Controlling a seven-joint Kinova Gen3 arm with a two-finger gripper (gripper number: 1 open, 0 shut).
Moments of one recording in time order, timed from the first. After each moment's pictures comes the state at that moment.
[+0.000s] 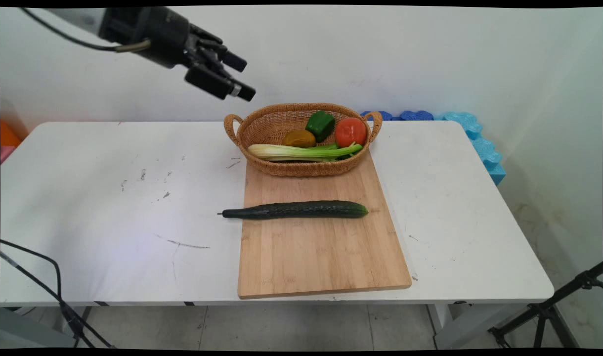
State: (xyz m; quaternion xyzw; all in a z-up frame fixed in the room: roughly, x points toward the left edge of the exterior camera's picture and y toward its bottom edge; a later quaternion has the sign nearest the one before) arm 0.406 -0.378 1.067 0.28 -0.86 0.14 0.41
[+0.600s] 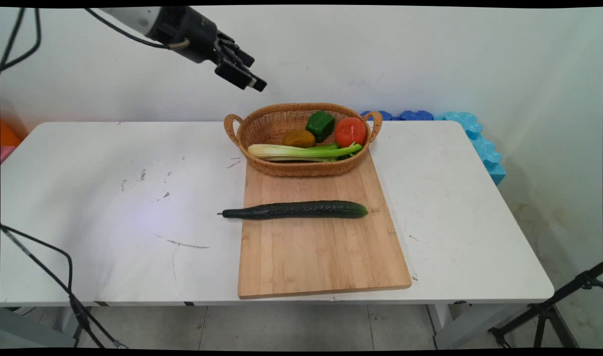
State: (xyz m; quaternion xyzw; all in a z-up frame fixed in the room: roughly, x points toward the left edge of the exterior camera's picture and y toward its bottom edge) arm 0.419 -0.465 1.031 0.32 -0.86 0.16 0.37
